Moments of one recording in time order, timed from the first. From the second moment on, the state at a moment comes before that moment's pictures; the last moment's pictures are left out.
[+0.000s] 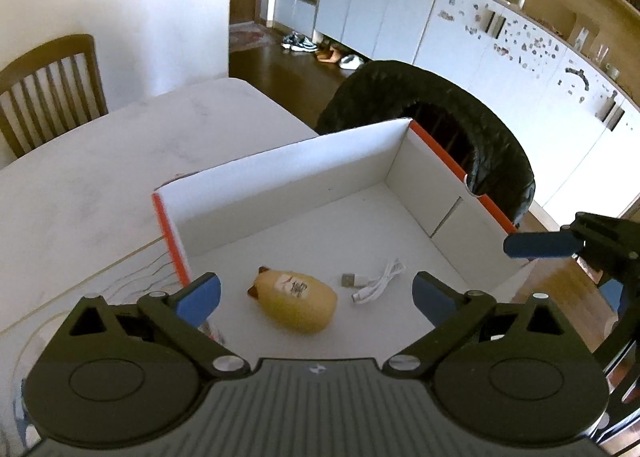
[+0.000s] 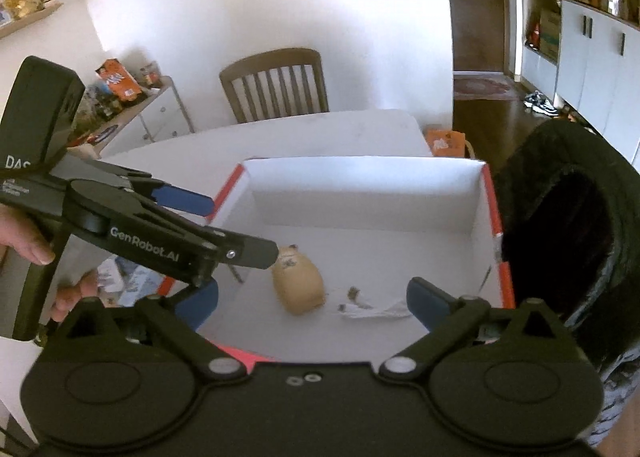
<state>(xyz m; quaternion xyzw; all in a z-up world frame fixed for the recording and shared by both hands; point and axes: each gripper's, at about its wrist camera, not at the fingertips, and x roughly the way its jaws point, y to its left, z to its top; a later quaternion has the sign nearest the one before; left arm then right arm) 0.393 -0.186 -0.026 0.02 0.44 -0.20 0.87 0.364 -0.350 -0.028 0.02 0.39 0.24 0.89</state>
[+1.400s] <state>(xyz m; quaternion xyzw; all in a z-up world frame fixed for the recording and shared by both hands) 0.210 0.022 -0.020 0.02 0.35 -0.08 0.93 0.283 -0.201 -0.025 0.03 0.34 0.21 0.91</state>
